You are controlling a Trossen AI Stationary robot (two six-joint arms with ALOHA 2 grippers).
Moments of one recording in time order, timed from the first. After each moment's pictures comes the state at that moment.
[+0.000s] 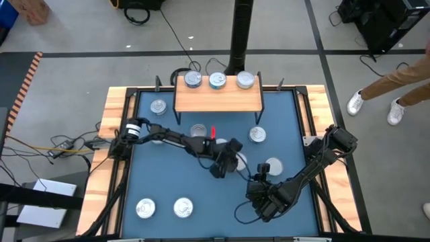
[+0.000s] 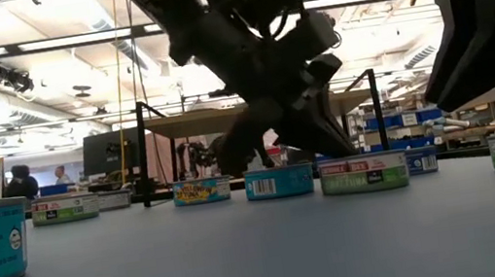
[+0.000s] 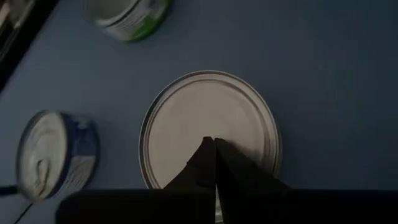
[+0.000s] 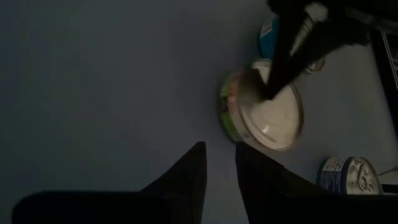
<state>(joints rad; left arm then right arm) -0.09 2.11 1.41 -0.14 -0.03 0.76 0.73 1.82 1.14 -0.82 0.73 0.70</state>
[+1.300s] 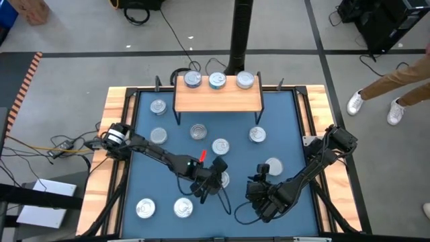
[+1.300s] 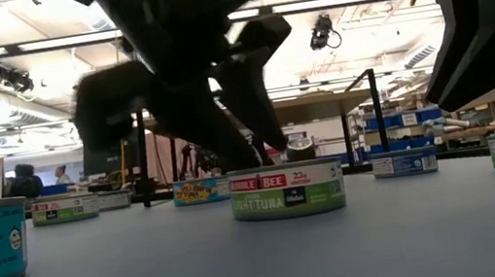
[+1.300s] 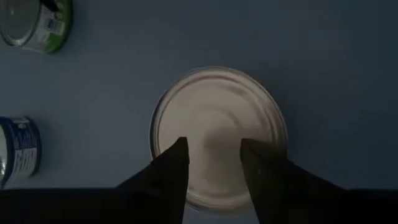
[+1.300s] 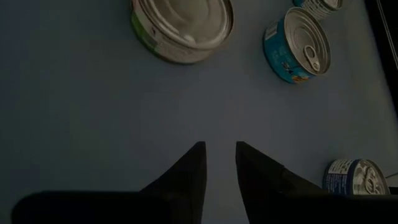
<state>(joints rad) -0.34 1.94 1.31 -0.36 -0.22 0.62 0.74 1.82 1.14 -0.80 0.73 0.69</state>
